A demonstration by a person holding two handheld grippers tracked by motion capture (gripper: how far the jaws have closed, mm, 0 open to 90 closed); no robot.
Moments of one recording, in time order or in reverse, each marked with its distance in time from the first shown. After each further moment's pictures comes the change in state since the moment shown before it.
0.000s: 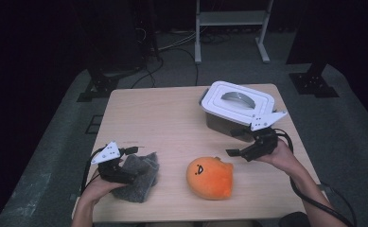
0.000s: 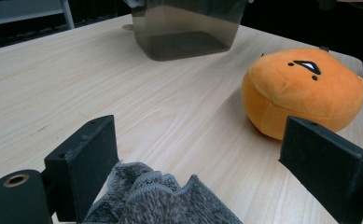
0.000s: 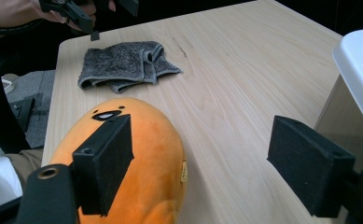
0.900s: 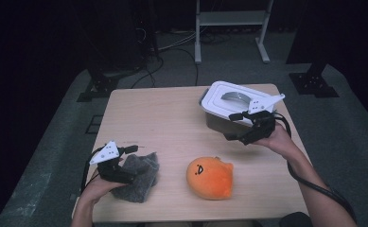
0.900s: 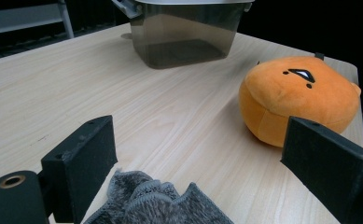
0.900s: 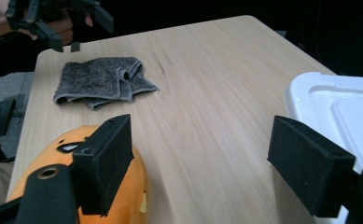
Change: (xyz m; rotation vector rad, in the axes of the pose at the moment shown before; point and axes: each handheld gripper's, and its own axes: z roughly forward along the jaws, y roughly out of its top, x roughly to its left) left arm 0.000 0.002 -0.002 -0.031 -0.005 0.008; right arm -0.026 0.036 -0.002 -0.004 -0.047 -0.035
